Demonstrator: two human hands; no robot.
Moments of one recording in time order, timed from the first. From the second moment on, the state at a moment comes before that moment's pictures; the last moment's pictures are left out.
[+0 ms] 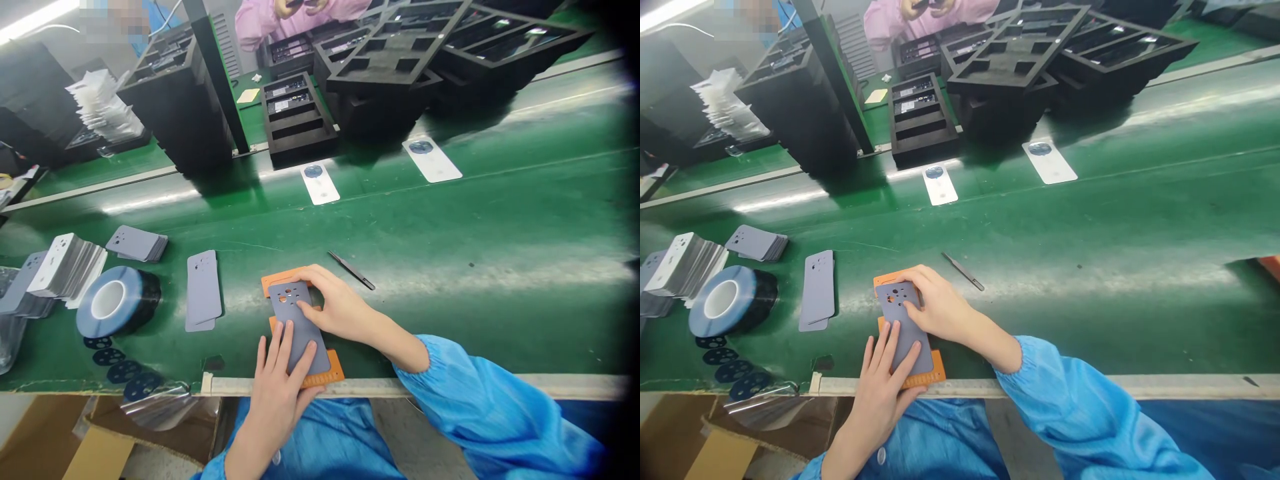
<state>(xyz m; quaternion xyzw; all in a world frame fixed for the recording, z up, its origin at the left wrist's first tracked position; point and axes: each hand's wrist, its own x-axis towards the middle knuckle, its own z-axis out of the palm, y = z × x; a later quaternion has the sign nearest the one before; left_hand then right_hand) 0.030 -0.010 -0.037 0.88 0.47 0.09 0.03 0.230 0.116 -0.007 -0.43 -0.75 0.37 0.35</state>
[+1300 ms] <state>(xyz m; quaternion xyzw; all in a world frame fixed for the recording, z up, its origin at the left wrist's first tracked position) 0.017 -0.010 -0.015 0.55 0.55 0.43 0.45 0.216 0.043 -0.011 -0.51 -0.84 0.11 0.17</state>
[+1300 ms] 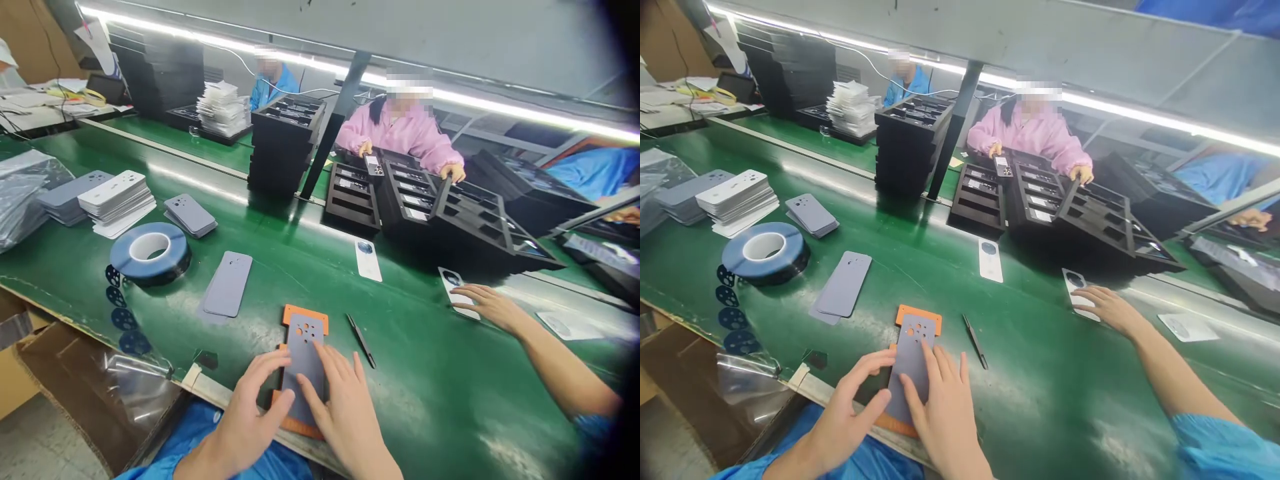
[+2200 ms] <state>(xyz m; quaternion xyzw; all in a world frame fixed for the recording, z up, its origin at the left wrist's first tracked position) -0.002 0.009 -0.022 0.31 0.53 0.55 0.56 0.216 0.087 -0.005 -0.56 -0.76 0.24 0.24</state>
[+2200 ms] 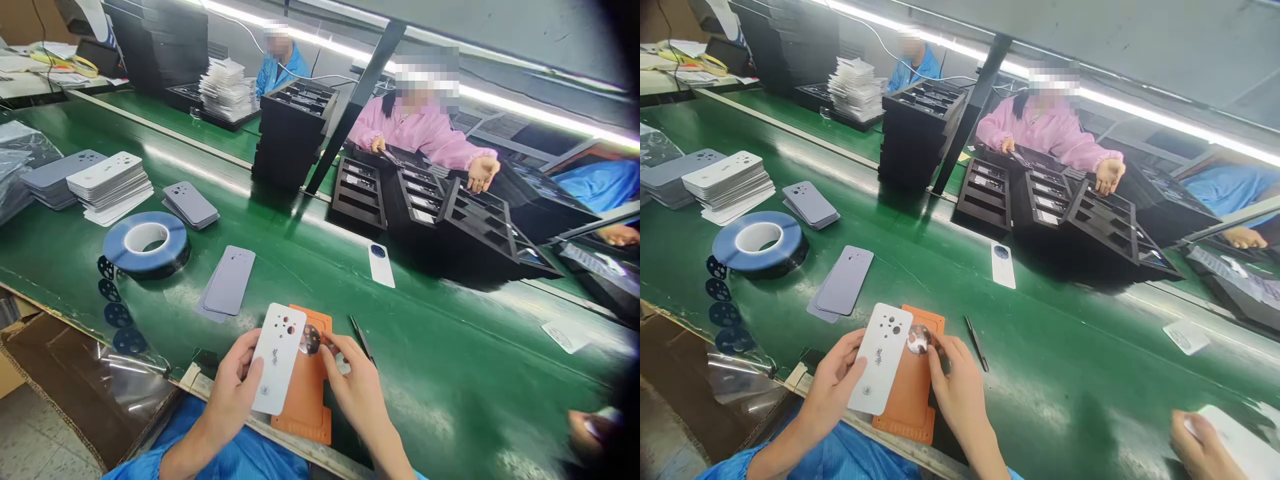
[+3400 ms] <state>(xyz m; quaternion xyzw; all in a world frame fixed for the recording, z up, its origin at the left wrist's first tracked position) 0.021 0.034 -0.002 0.75 0.60 0.01 0.26 0.209 0.131 -0.029 -0.53 -0.72 0.32 0.32</state>
